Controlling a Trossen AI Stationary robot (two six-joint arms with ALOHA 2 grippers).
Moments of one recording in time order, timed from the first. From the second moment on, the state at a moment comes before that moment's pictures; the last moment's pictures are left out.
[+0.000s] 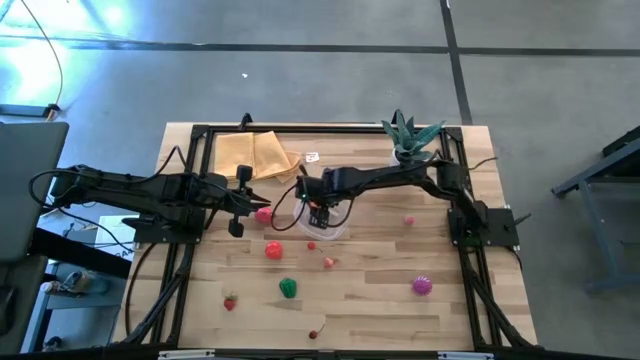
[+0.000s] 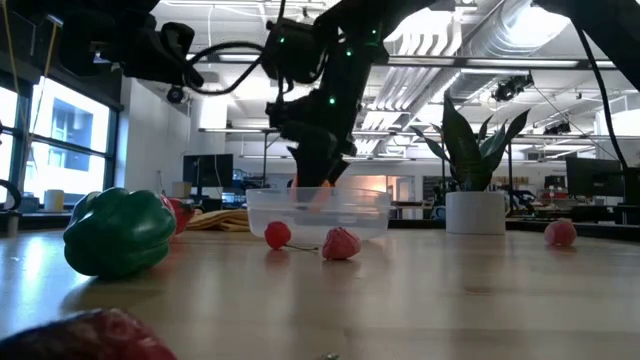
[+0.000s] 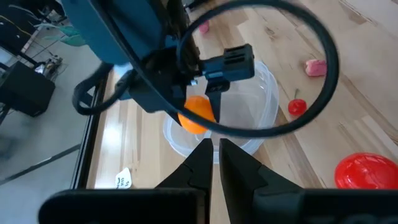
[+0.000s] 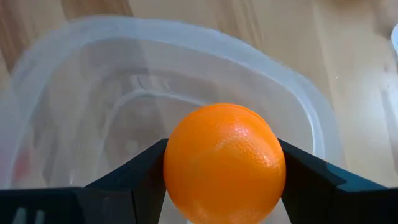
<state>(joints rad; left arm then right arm) 0.08 0.77 0.54 -0.29 -0.15 0.47 -0.07 2.17 1.72 -0.79 0.16 0.13</state>
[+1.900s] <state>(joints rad) 0.08 0.77 0.54 -0.29 -0.15 0.47 -0.08 2.20 1.72 -0.76 0.15 0.16</state>
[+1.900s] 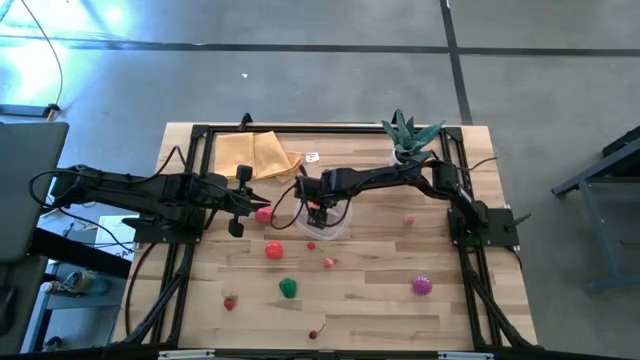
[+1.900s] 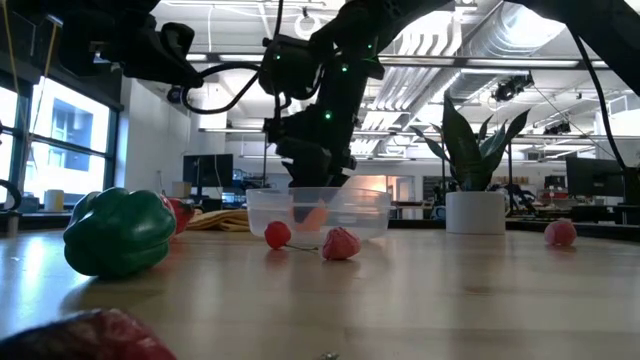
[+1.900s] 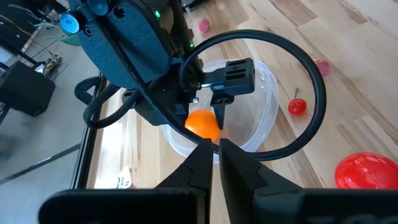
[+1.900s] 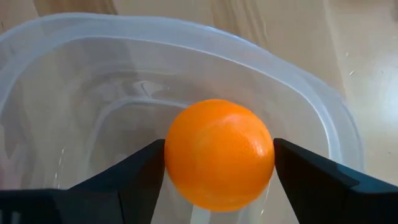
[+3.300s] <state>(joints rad) 0.08 0.77 0.54 -0.29 -0.15 0.47 0.24 1.55 1.37 -1.52 0.37 1.28</state>
